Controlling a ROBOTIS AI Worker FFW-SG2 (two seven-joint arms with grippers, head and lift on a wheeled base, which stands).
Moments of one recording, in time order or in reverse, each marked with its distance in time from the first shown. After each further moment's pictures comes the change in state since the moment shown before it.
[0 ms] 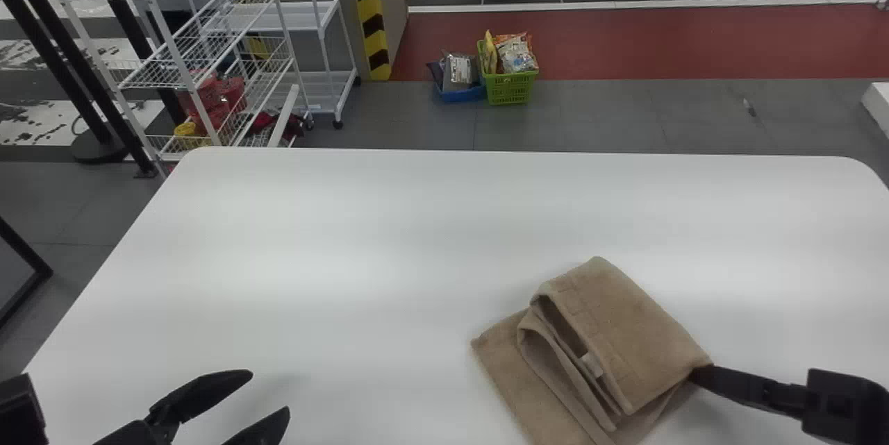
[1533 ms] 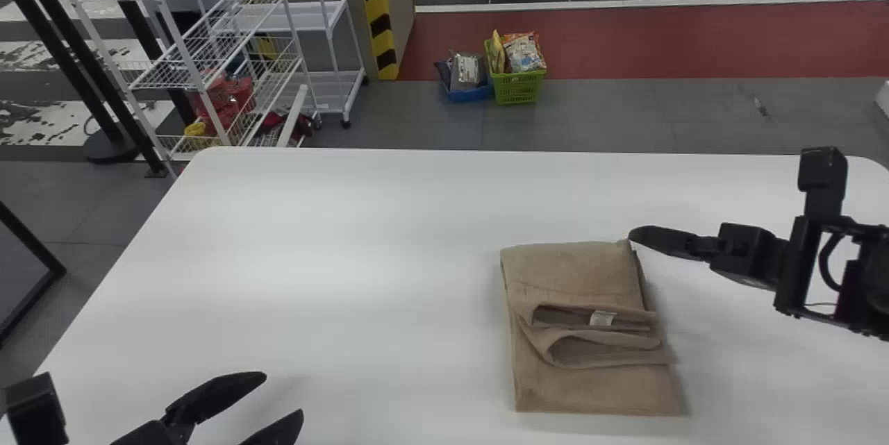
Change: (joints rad) left arm 0.007 0.000 -0.007 0.001 -0.005 0.000 -0.003; right arm -0.439 0.000 0.058 0.684 -0.134 -0.478 -0.098
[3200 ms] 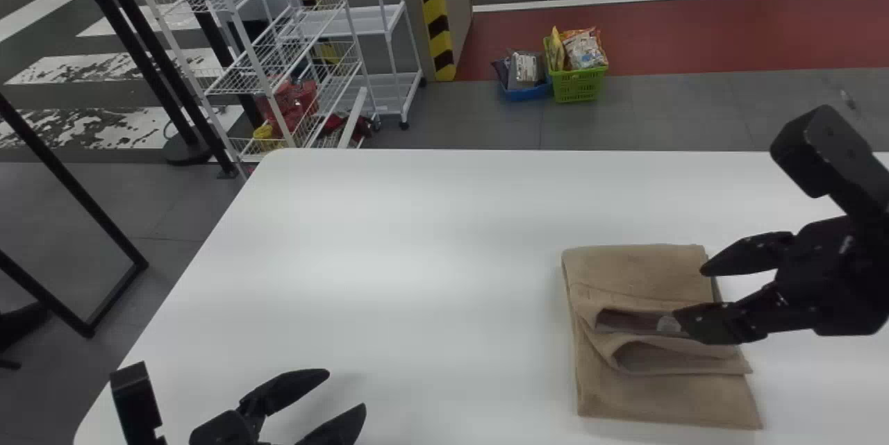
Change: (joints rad) left arm -0.009 0.000 -0.002 0.030 -0.010 -0.009 0.032; right arm 0.226 -0.303 0.623 -0.730 0.708 0.036 0.558
